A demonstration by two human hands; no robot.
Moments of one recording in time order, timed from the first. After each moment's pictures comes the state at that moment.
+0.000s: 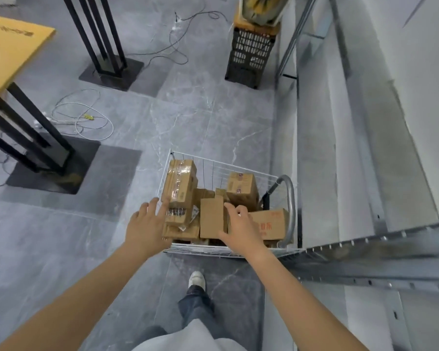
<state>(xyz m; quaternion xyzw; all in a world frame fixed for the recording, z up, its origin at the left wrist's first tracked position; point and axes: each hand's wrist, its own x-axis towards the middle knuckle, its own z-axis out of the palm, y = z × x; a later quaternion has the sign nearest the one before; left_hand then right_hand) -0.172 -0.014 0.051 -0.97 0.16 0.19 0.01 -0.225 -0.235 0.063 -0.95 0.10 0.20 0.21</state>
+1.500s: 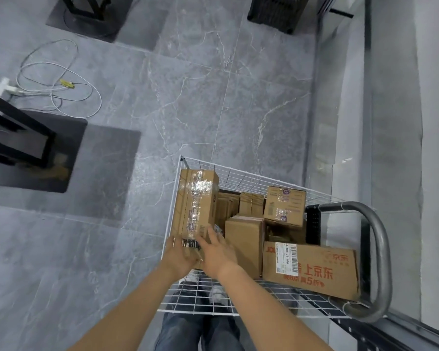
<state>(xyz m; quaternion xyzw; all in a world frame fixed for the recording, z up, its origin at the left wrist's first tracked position) -0.016 -0.029 -0.201 -0.83 -0.07 0.47 -0.28 -0.030 -0.161 -0.176 -0.86 0.01 0.48 0.18</state>
